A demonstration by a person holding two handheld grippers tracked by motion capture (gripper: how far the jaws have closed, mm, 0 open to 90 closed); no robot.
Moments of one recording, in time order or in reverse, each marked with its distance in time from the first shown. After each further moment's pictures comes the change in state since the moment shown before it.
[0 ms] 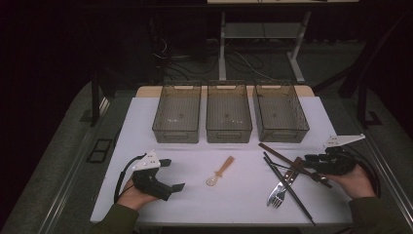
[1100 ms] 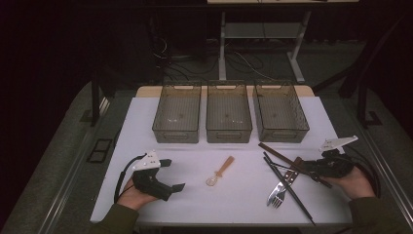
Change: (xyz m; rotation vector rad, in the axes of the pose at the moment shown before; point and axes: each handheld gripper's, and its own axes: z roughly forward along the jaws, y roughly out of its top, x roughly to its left) left arm 0.000 0.000 0.000 0.000 -0.006 0.000; right arm 0.000 -0.006 0.008 0.106 -0.006 -0.037
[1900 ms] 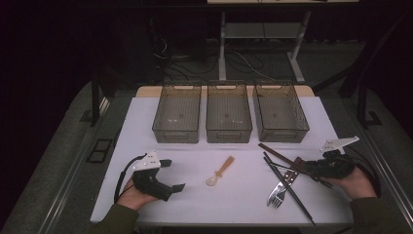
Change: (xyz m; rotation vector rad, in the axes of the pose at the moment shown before) left arm 0.000 0.000 0.000 0.006 -0.003 0.002; right arm -0.001 -0.002 -0.002 -0.001 0.002 -0.009
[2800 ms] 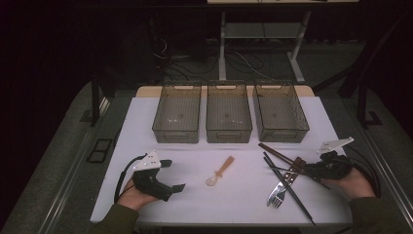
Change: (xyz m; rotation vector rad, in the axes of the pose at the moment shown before) left arm 0.000 0.000 0.001 0.003 -0.001 0.001; right arm -0.001 -0.002 0.008 0.056 -0.003 -0.027
